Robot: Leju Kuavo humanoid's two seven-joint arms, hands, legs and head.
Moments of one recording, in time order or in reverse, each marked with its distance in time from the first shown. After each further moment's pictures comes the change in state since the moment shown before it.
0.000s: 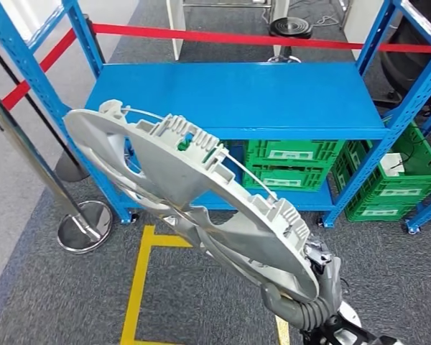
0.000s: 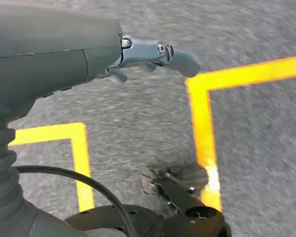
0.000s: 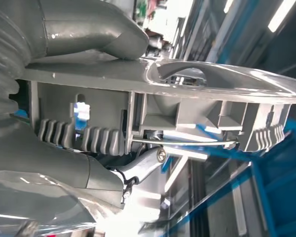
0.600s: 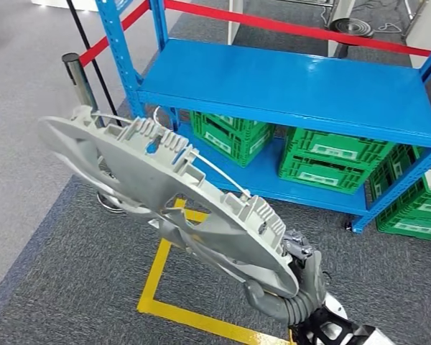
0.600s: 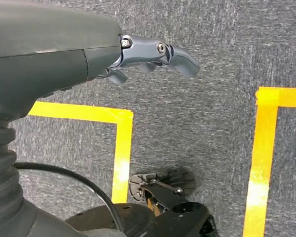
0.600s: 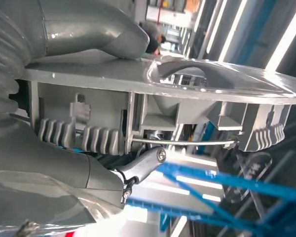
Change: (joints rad) left arm 0.027 -0.062 0.123 -0.089 -0.122 -0.046 0.006; right arm -0.033 0.014 0.039 0.026 0.014 -0.013 0.029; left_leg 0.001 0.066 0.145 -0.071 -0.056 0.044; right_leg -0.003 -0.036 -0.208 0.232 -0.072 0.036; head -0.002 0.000
